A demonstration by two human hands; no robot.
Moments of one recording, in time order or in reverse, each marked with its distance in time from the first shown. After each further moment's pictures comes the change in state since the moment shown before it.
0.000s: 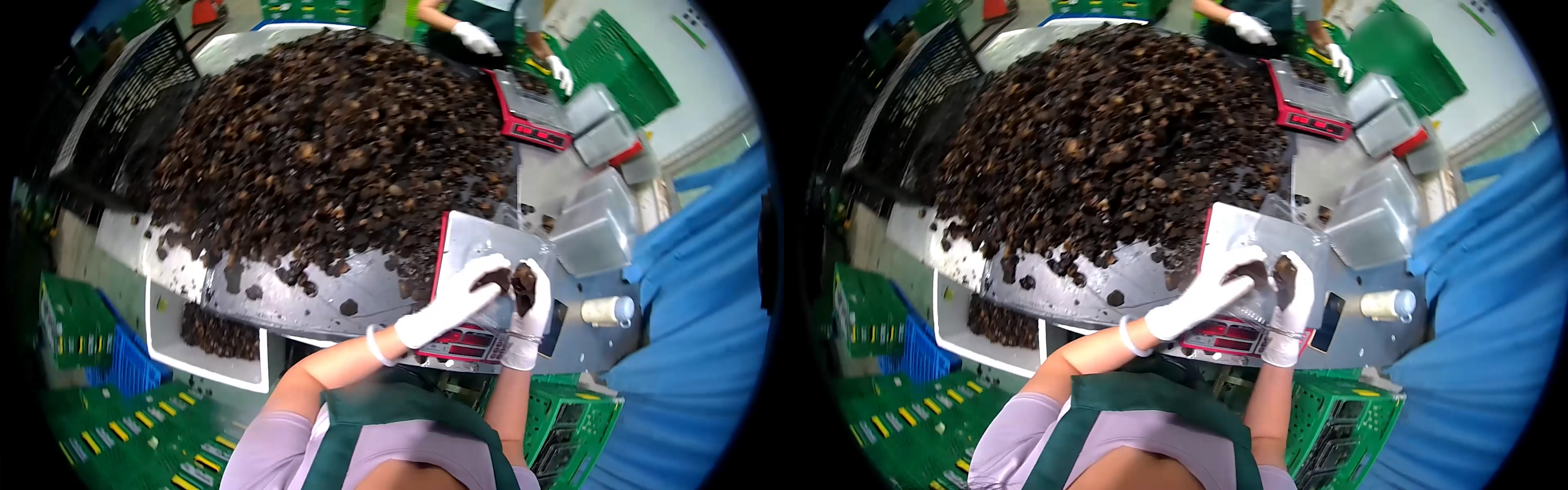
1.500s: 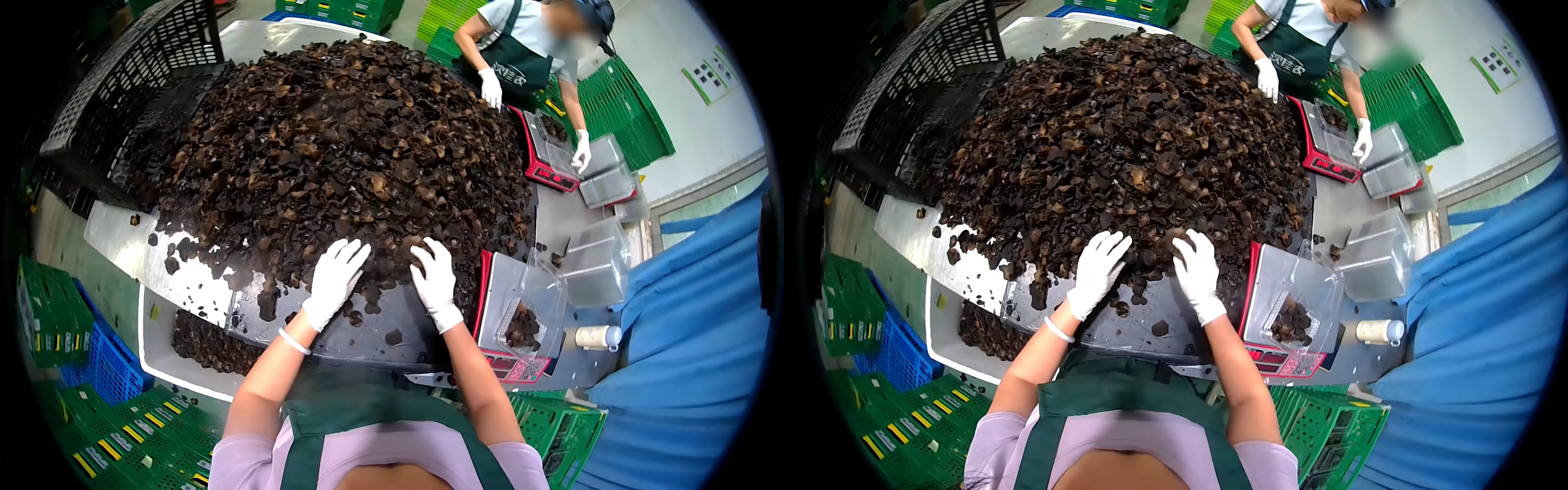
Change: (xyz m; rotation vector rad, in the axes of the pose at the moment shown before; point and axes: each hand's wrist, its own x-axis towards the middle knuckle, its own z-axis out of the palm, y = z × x) left_hand -0.098 0.021 -0.292 1.322 0.292 0.185; right_hand 0.009 0.165 0.211 -1.231 -0.467 -0.716
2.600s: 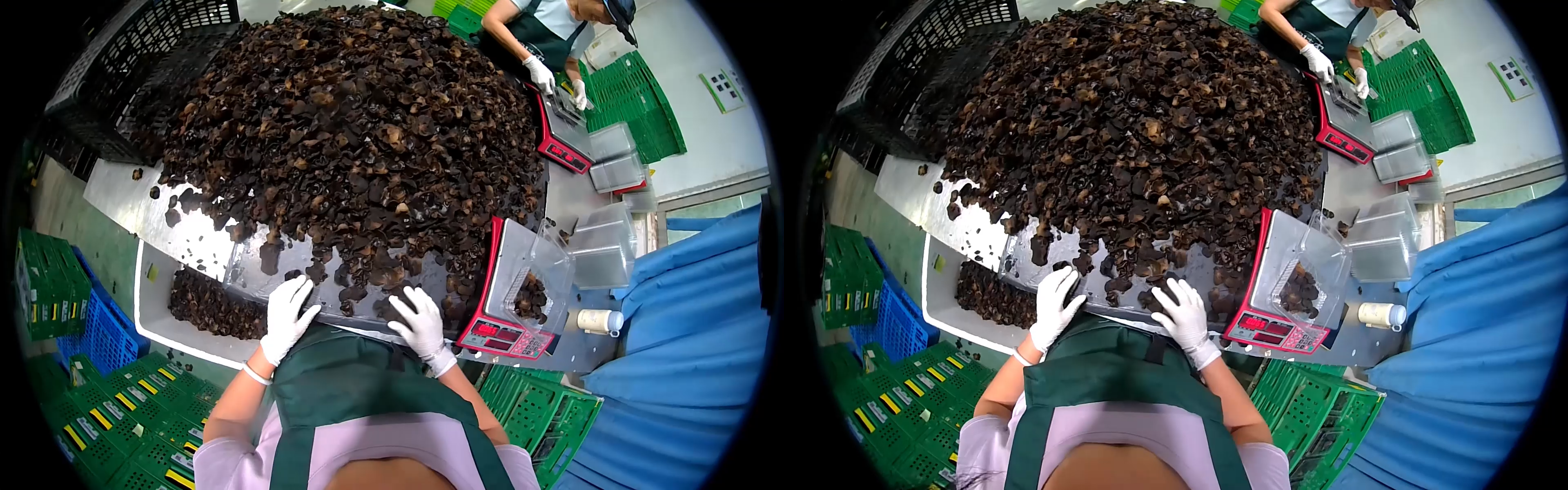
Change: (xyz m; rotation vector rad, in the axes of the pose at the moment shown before) left_hand -0.170 0.015 -0.067 -0.011 -0.077 -0.236; right_hand -0.152 -0.048 -0.030 -0.001 -0.421 -0.081
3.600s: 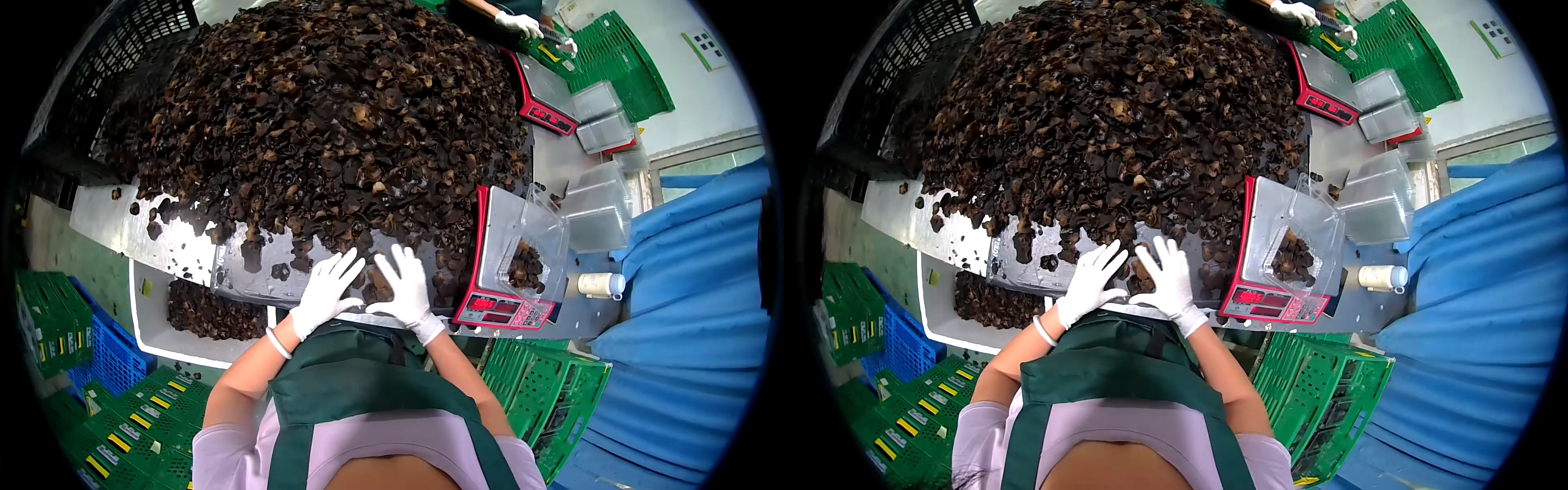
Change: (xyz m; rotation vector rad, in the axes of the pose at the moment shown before) left_hand 0.051 0.039 0.057 -0.072 -0.431 0.233; right_hand 0.027 0.005 0.012 -0.034 -0.038 0.058
